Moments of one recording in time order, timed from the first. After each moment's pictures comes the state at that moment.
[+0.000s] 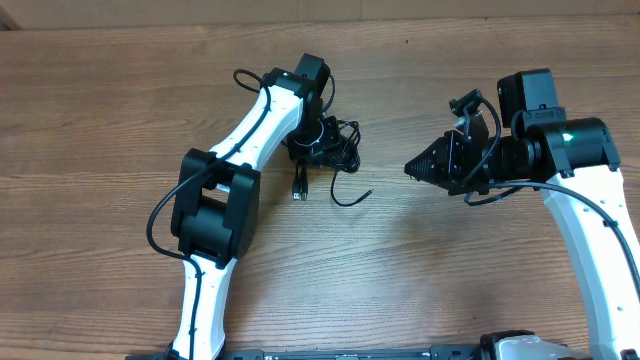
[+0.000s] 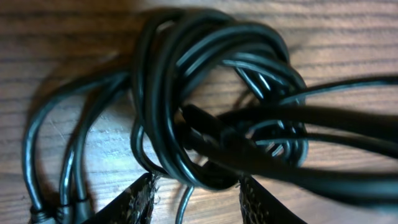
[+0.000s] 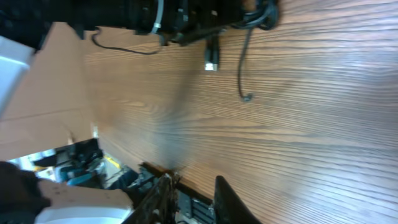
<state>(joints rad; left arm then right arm) -0.39 2.30 1.87 -1.06 0.34 -0.60 0.12 1.42 1.41 -1.23 -0.69 0.33</state>
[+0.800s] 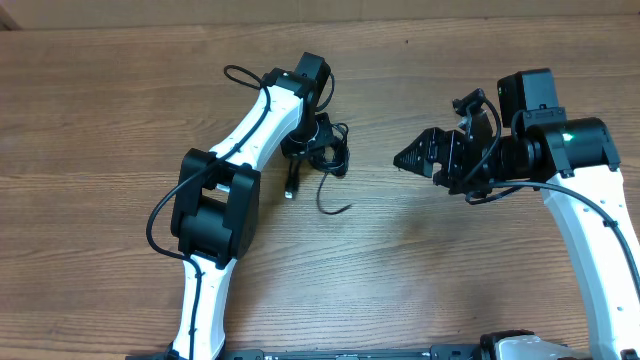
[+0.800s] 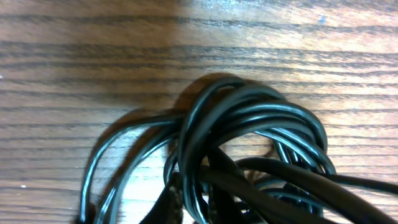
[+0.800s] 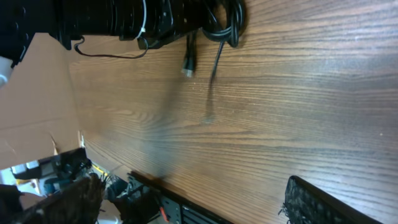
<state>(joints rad) -0.39 2.30 1.87 -1.04 0.13 -0.62 0.12 1.42 1.41 -1.21 -0.64 0.34</state>
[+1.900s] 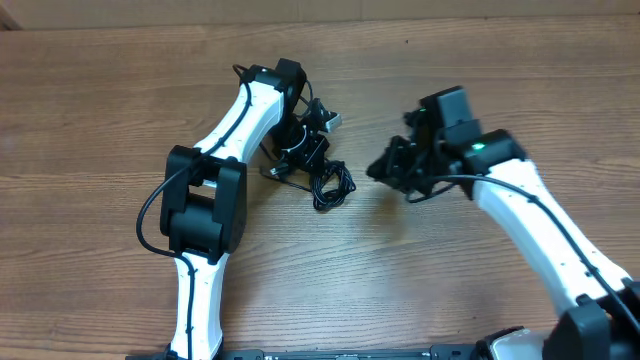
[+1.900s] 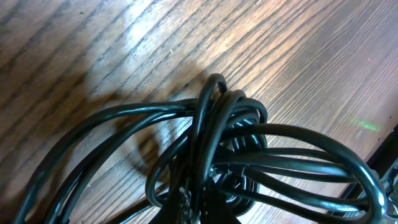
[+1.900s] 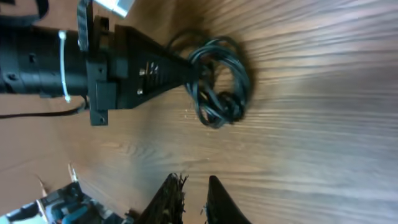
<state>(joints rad) -0.32 2.30 1.85 -1.22 0.51 0.30 0.36 1.56 1.20 -0.74 -0.48 0.72</state>
